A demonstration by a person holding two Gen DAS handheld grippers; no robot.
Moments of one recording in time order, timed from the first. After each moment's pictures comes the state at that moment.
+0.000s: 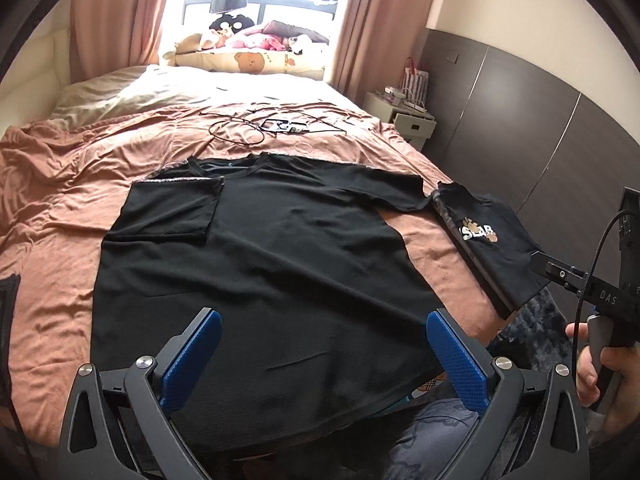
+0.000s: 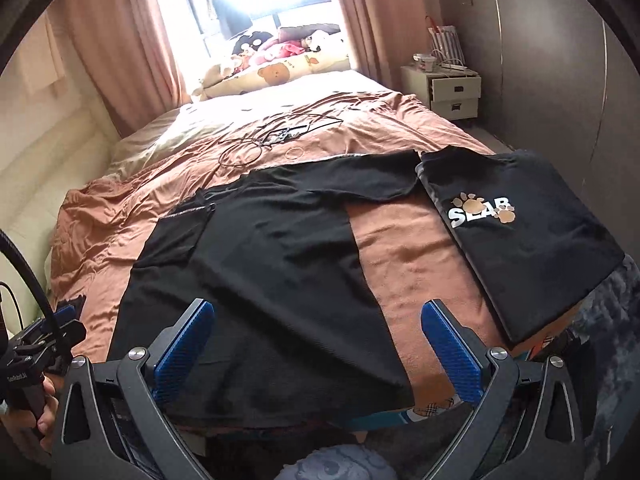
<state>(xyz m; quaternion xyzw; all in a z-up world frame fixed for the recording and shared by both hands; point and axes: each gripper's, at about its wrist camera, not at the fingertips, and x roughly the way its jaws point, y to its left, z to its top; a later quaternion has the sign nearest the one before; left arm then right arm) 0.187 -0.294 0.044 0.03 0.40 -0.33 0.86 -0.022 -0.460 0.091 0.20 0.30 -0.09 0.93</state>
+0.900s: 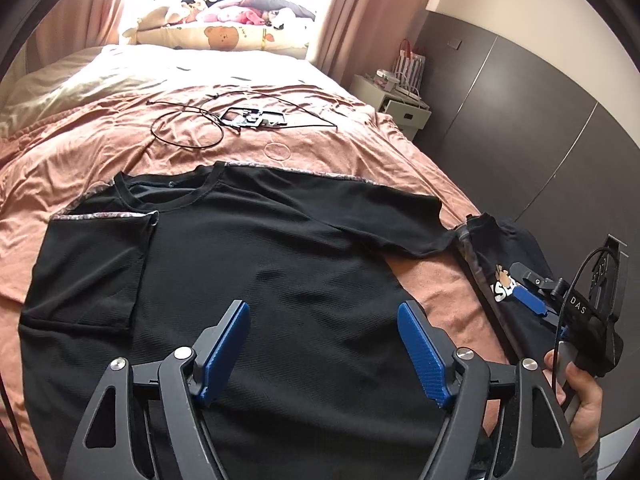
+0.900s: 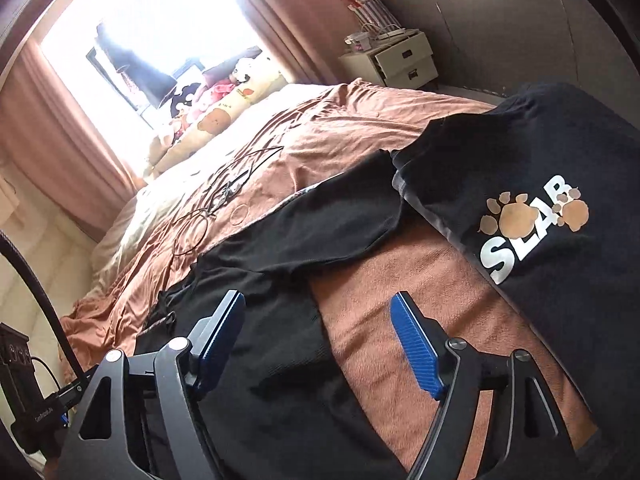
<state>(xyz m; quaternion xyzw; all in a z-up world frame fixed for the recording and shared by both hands) 0.368 -0.429 -0.007 0.03 0.43 -0.37 0.82 0.169 -0.590 -0.014 0.37 0.24 -0.13 0.89</state>
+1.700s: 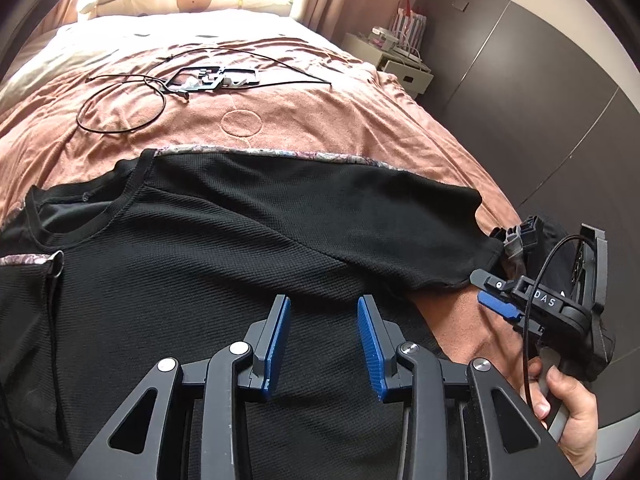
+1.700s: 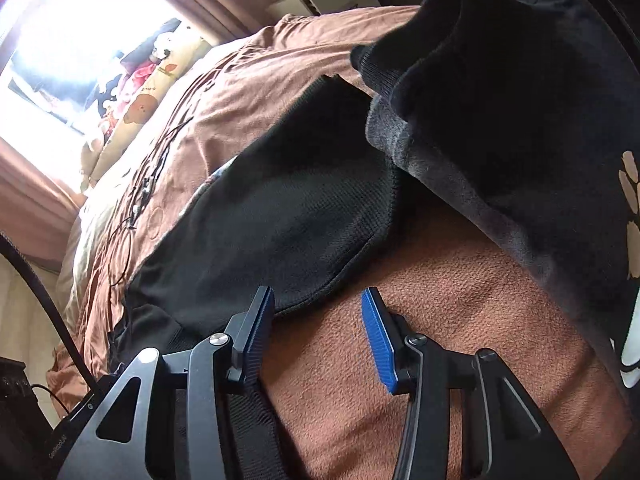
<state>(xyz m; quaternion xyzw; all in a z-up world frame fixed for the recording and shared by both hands) 0.473 -0.547 -0.089 0.05 0.49 -0.39 0.78 0.325 -0.654 -0.090 0.46 0.33 -0.17 0.81</state>
